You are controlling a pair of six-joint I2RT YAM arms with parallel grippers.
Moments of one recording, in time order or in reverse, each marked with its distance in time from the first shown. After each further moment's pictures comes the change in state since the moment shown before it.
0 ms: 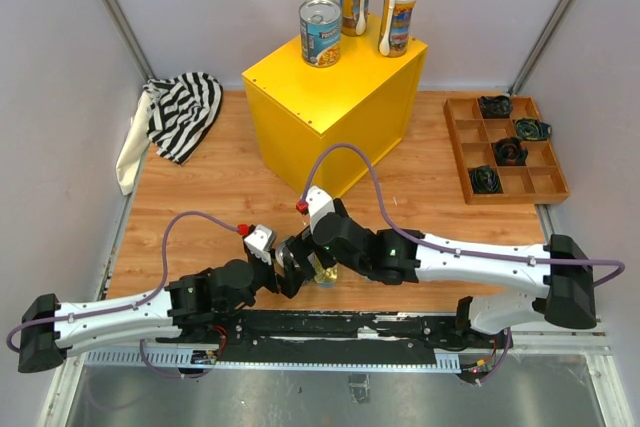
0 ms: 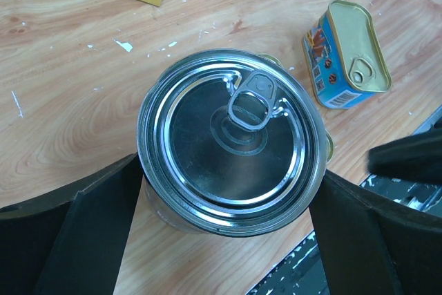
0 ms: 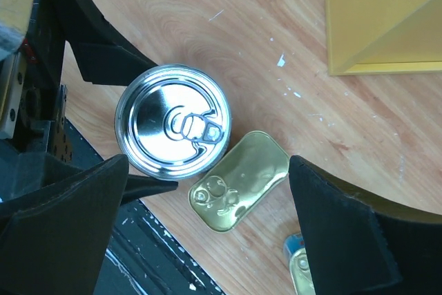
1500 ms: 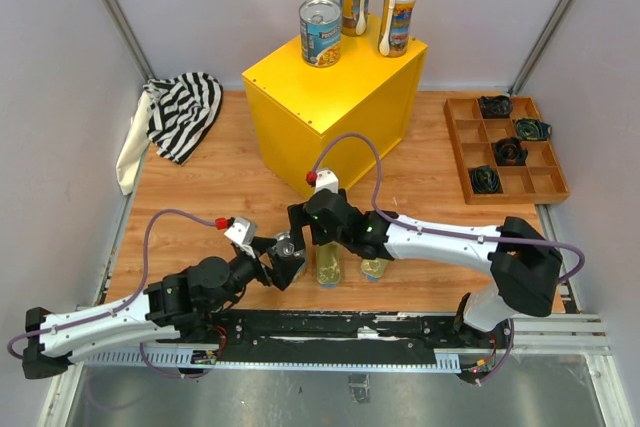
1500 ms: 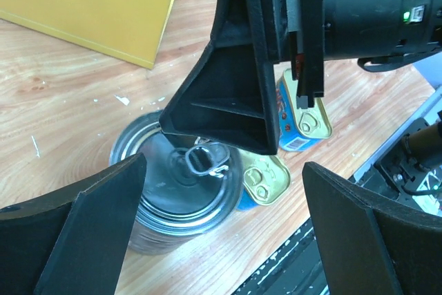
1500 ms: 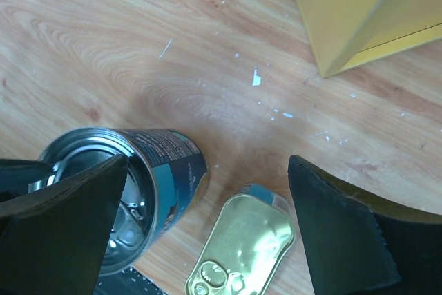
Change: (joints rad) left arm -0.002 -0.198 0.087 -0.127 -0.039 0.021; right arm -0.198 0.224 -0.025 0.174 -0.089 0.235
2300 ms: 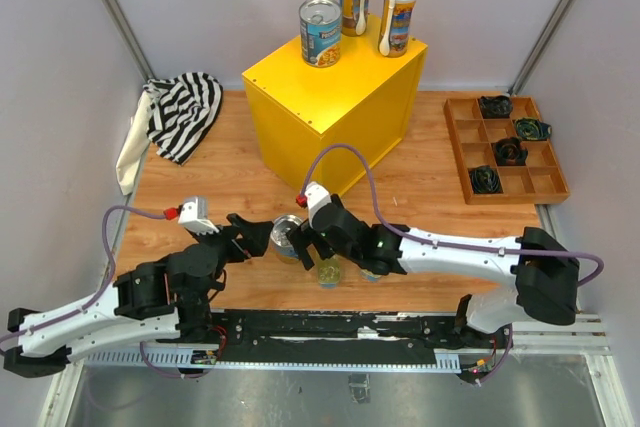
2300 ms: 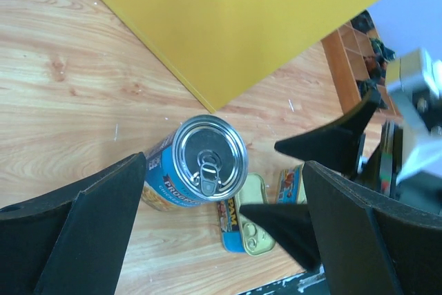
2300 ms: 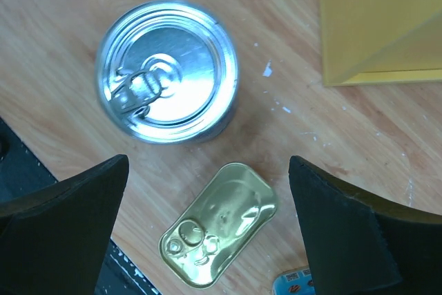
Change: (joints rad) left arm 0.000 0.033 0.304 -0.398 -0.360 -0.378; right arm 0.061 -0.109 -0.057 0.007 -0.002 -0.257
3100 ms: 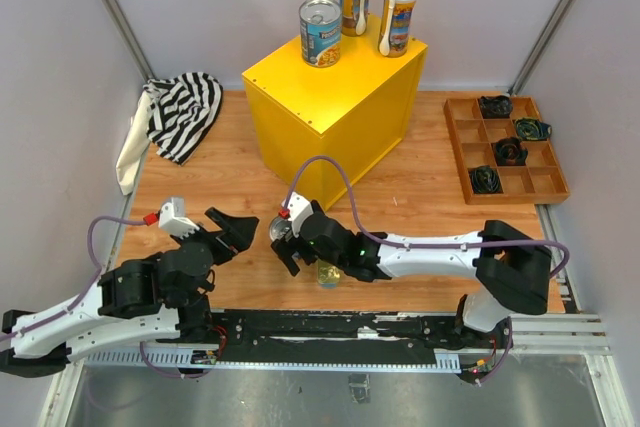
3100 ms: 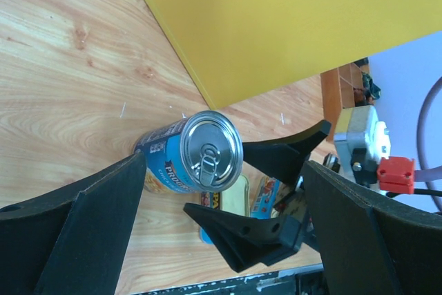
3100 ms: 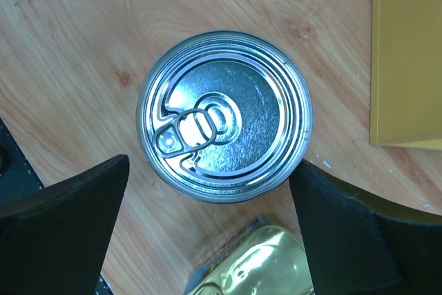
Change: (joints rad) left arm 0.000 0.024 0.129 -0.287 -0.066 -0.349; right arm 0.055 0.136 -0.047 0.290 -0.062 -0.125
